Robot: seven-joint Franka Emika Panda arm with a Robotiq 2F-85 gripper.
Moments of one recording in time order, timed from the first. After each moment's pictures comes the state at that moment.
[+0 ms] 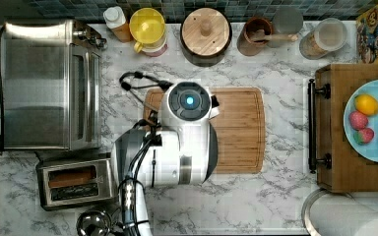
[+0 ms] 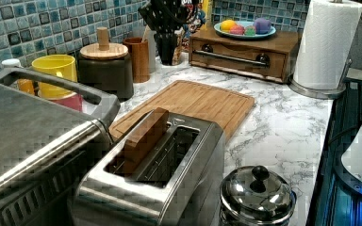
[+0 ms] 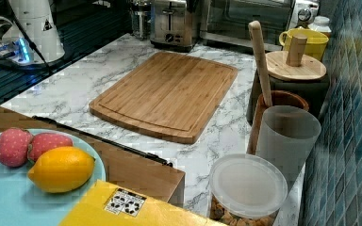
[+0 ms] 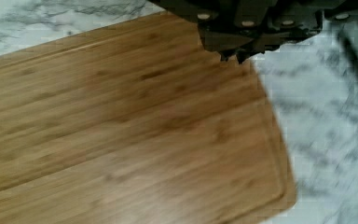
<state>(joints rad) 0.02 -0.02 0.09 -2.17 0.23 0.46 -0.44</state>
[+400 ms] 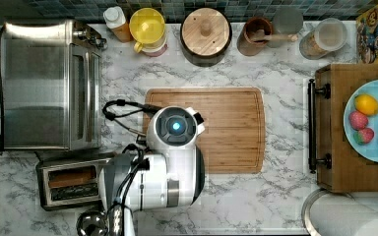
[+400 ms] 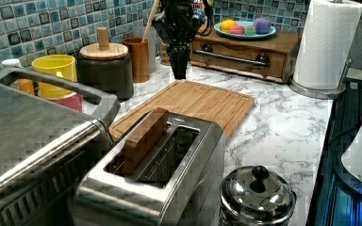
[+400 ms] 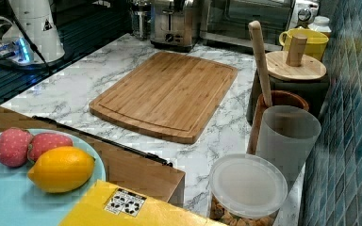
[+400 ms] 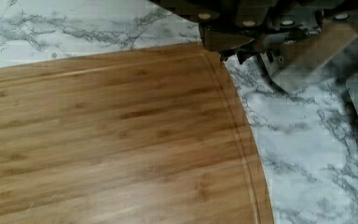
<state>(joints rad) 0.05 -0.12 0.13 -2.30 0.27 0.48 -0.51</state>
